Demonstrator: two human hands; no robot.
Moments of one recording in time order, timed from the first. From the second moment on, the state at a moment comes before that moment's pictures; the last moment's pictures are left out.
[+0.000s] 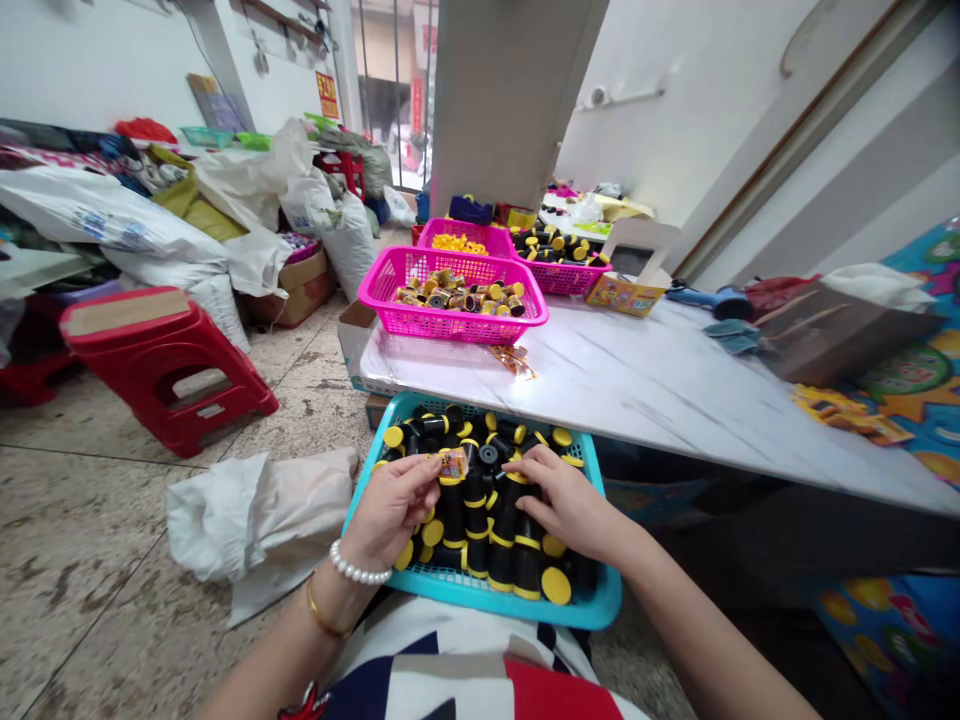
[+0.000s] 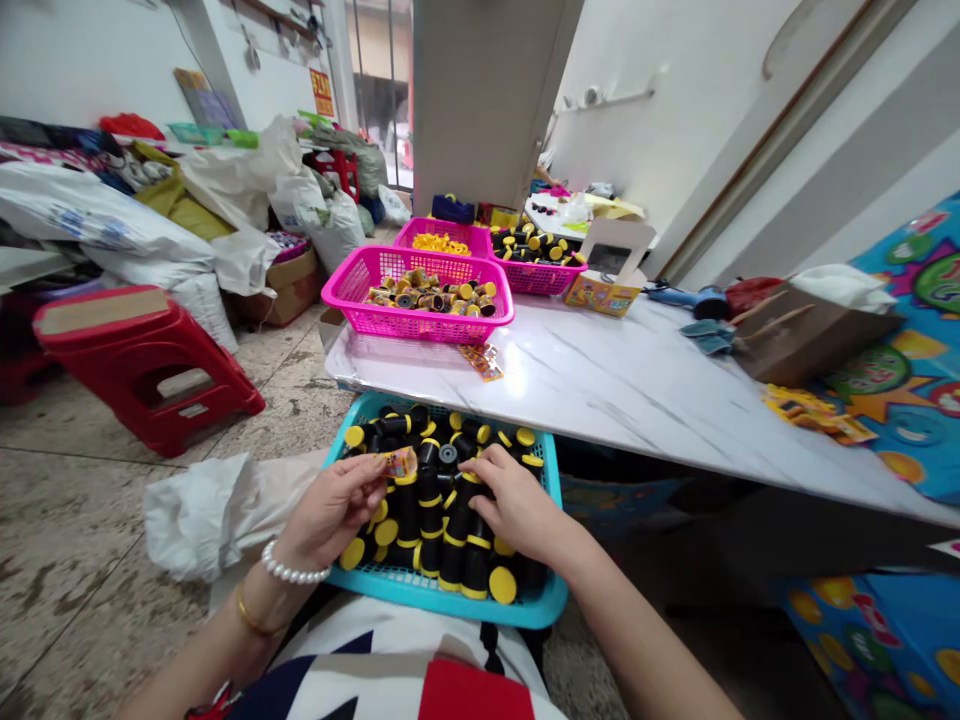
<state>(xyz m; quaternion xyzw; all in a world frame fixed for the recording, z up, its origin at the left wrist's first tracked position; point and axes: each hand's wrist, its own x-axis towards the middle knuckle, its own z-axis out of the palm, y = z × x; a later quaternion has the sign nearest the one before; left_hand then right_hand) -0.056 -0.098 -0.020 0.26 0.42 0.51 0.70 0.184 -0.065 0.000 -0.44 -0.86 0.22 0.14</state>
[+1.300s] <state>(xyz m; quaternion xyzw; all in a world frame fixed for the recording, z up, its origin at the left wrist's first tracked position) -0.041 -0.090 -0.019 0.28 0.40 0.52 0.70 0.141 -0.069 0.000 -0.43 -0.66 0.48 0.40</state>
